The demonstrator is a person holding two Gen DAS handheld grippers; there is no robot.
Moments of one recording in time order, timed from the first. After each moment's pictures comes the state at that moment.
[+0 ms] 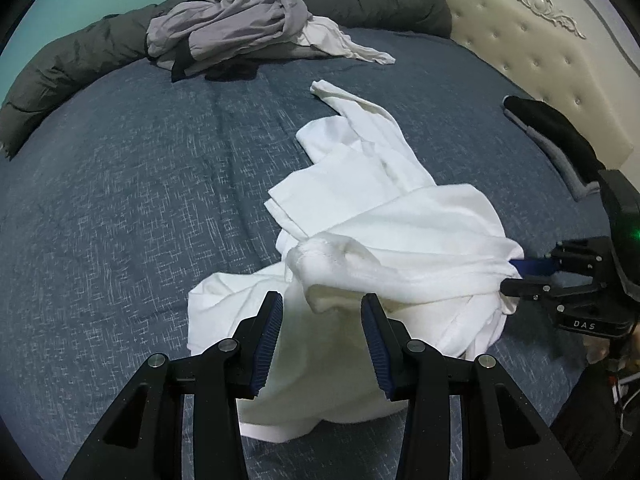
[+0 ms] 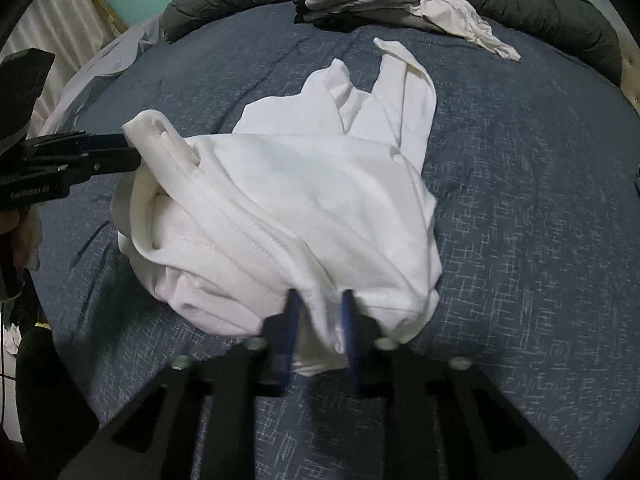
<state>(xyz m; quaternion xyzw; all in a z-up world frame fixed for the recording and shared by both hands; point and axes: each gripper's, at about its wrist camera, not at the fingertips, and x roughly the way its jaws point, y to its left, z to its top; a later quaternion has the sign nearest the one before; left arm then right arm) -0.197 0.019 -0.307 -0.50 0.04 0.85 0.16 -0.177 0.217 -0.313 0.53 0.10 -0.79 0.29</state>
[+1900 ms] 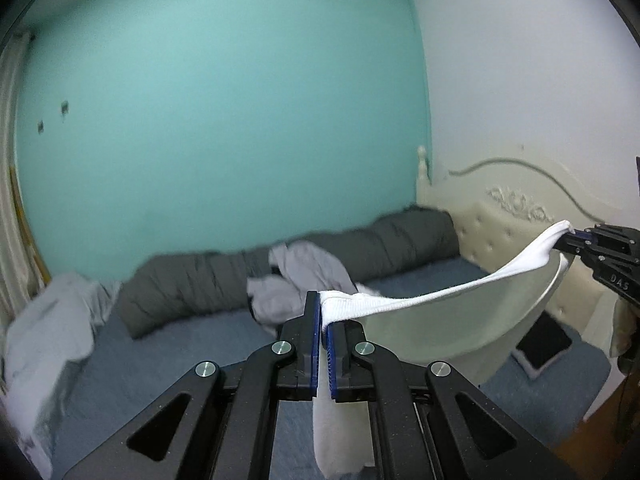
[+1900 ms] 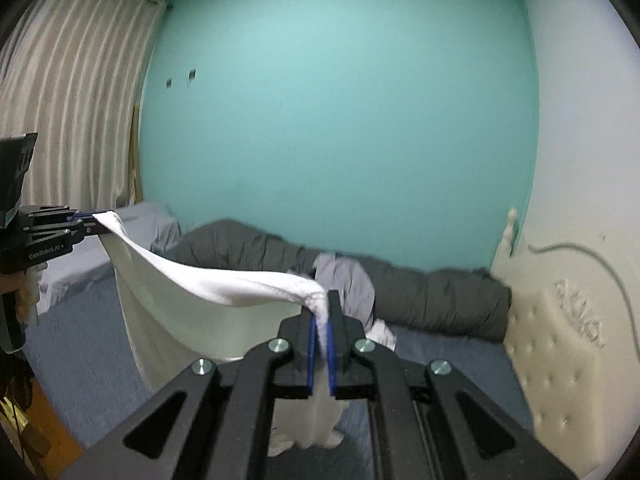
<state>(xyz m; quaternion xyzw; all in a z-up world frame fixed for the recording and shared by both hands) -0.062 -0.007 0.172 -0.15 0.07 0.98 0.07 -0.093 0.234 0.219 0.13 0.10 -0.95 0.26</state>
